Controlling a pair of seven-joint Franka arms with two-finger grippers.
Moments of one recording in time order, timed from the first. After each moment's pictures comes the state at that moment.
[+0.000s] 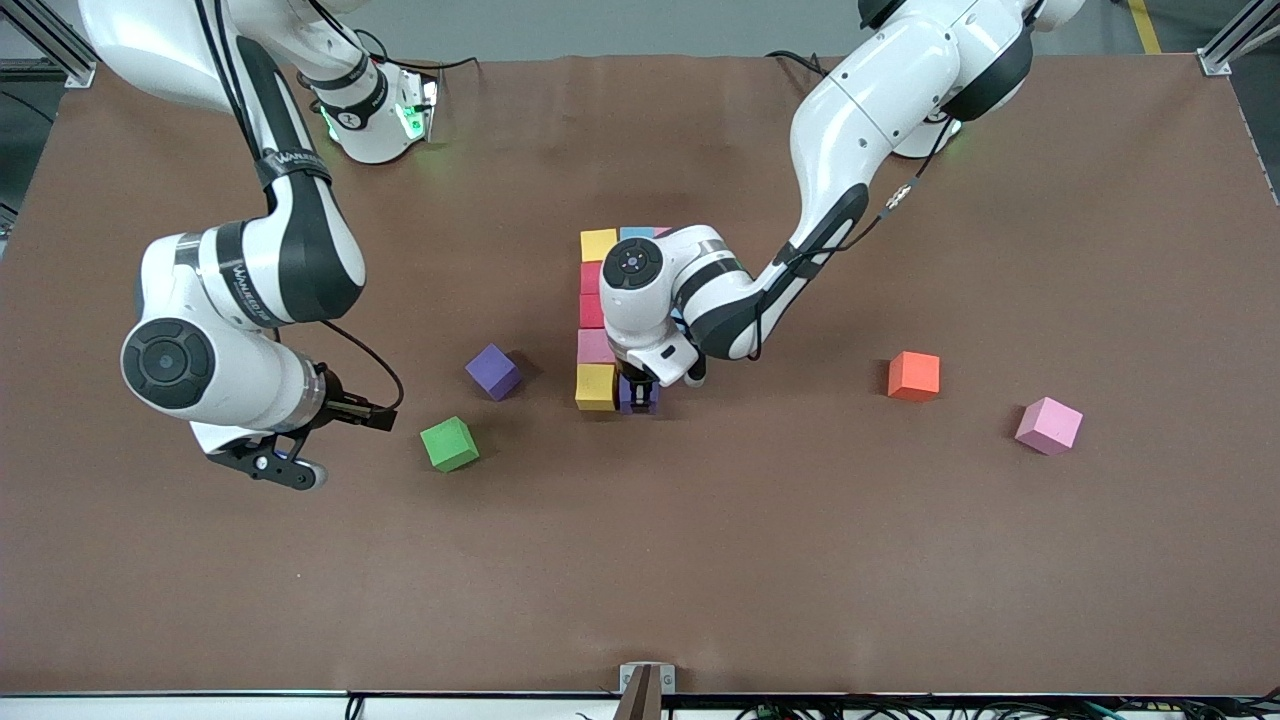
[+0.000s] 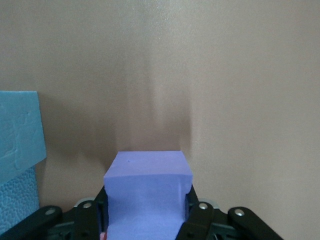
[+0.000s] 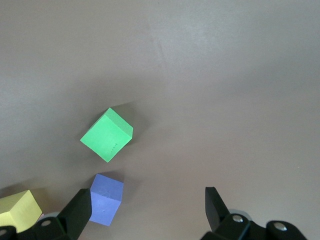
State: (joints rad) left arm -0.50 0.93 -0.43 -1.34 0.54 2.25 -2.64; right arm 0.33 0.49 -0.13 -1.42 0.05 1.73 0.51
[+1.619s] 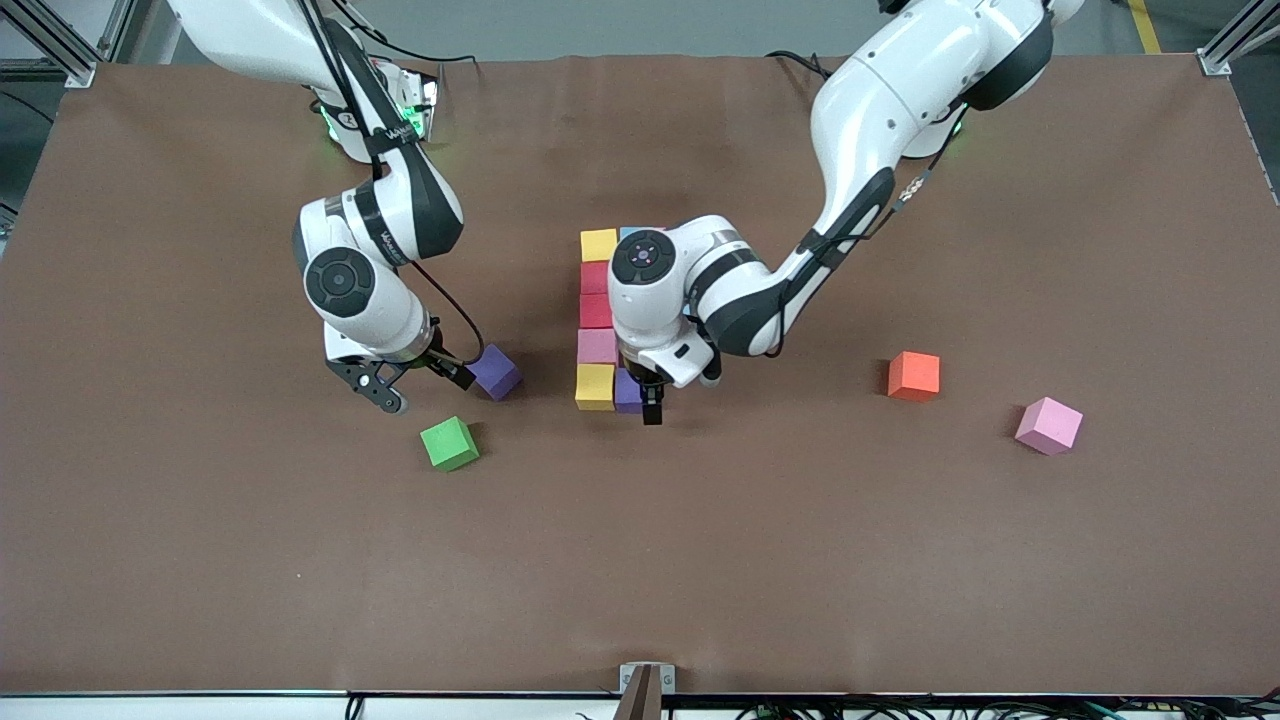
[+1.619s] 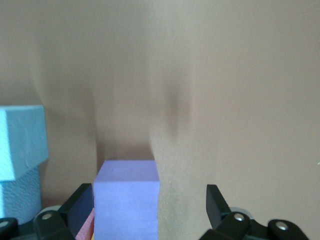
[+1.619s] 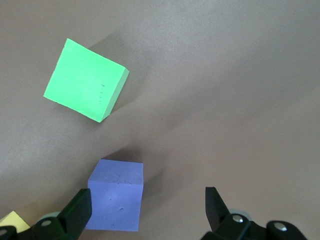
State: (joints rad) left arm -0.41 0.84 -0.49 -1.36 0.54 2.16 -2.61; right arm 0.49 0.32 -0.11 -2.01 0.05 2.23 0.98
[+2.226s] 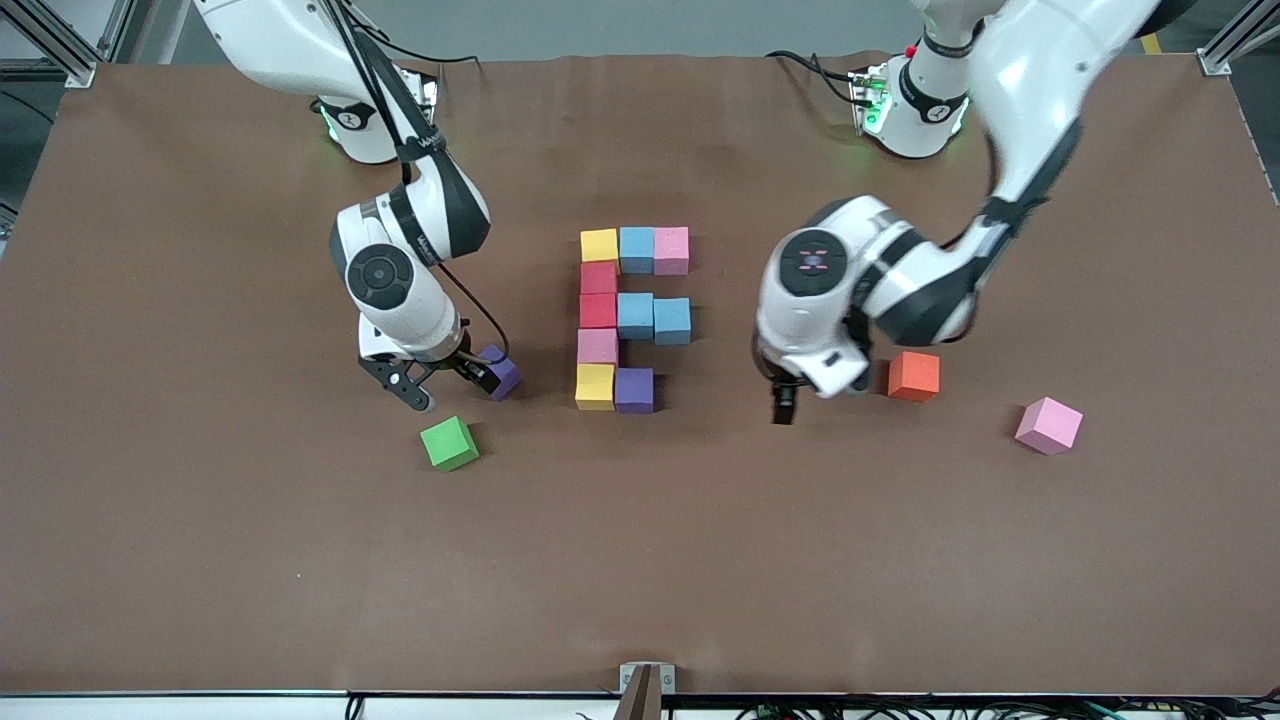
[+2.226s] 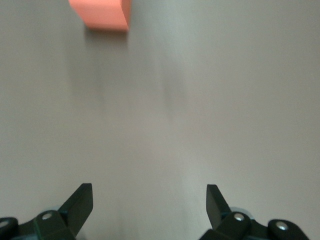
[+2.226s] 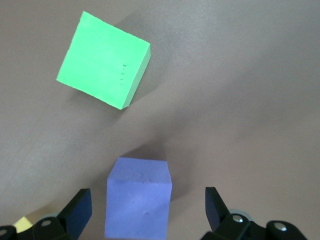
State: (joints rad) left arm 0.22 0.55 -0.83 -1.81 0.55 2.10 -2.29; right arm 0.54 0.39 -0.11 -2.04 0.05 2.39 1.06
